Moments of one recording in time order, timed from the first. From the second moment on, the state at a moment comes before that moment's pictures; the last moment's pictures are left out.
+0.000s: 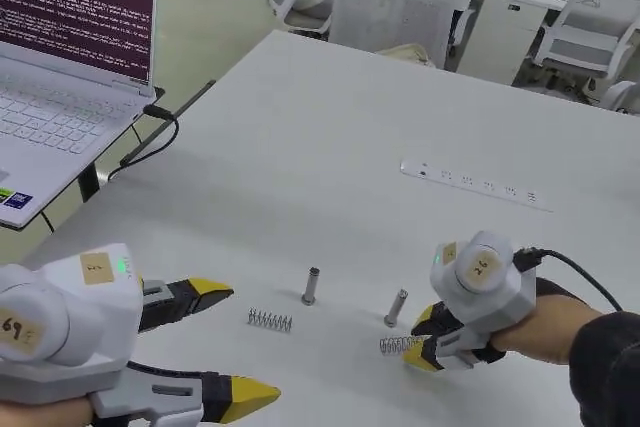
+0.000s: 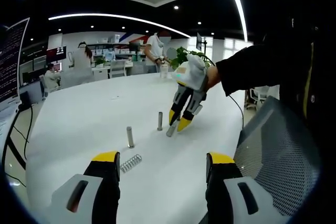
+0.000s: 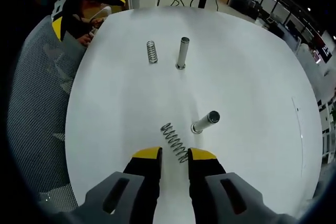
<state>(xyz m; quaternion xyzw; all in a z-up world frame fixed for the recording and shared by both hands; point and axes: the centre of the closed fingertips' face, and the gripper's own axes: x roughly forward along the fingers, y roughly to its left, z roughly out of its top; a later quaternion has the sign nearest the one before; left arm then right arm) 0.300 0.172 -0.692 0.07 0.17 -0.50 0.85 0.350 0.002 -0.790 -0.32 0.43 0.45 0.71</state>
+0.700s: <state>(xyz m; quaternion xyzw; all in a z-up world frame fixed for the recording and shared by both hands) 0.300 0.171 -0.694 0.06 0.17 -0.50 0.85 0.330 -0.003 -0.800 -0.32 0.44 0.46 0.70</state>
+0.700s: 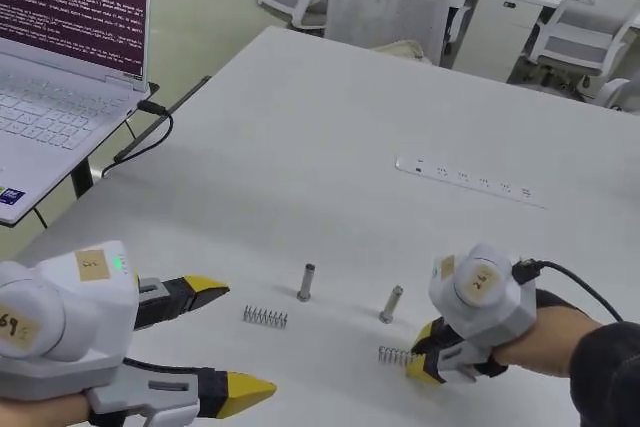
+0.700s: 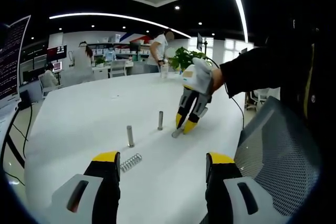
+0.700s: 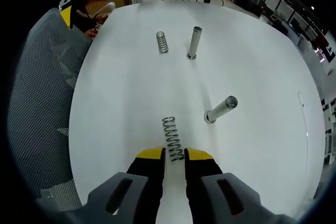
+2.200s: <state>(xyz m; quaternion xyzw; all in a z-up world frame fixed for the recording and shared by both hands) 0.291 0.146 -0.686 0.08 0.15 -0.54 0.82 0.292 0.074 -0.707 -0.34 0.38 0.56 0.66</state>
